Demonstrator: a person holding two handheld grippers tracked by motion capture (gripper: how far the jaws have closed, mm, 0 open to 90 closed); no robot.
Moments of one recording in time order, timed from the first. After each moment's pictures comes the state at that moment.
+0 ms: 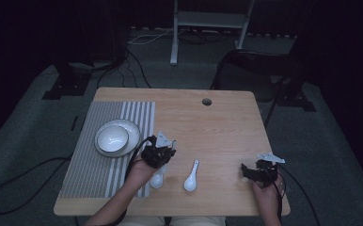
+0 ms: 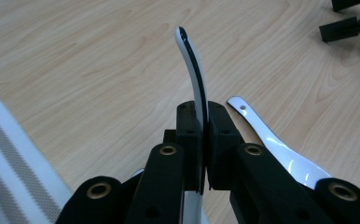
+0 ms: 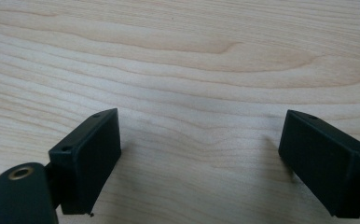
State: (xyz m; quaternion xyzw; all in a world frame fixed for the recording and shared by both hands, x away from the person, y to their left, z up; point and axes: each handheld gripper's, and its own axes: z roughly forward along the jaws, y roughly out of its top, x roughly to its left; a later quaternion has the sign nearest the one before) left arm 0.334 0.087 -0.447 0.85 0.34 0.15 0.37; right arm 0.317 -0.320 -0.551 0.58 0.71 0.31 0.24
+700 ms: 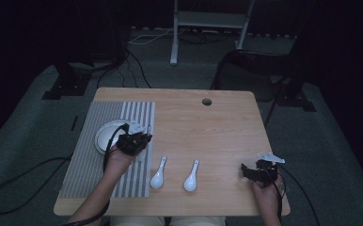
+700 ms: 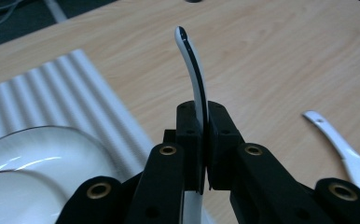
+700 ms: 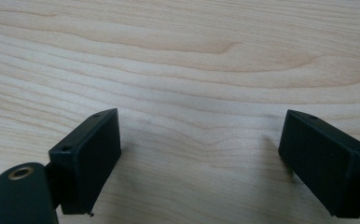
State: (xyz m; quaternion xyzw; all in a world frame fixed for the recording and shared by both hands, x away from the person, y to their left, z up) left arm 0.355 0.163 -0.423 0.81 0.40 0.21 0.38; right arm 0.317 -0.320 -0.551 0.58 0.71 0.31 0.24
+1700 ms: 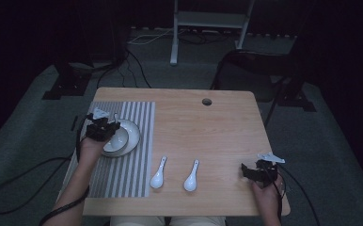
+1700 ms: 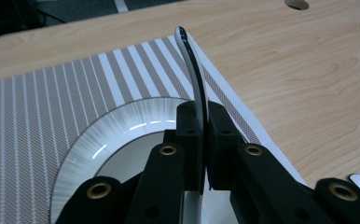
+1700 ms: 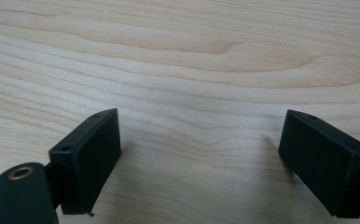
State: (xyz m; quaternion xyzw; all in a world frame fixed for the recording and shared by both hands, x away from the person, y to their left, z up) left arm 0.402 0.258 -0.443 0.76 0.49 0.23 0.37; right arm 0.317 -0.320 -0.551 0.58 0.71 0.31 0.24
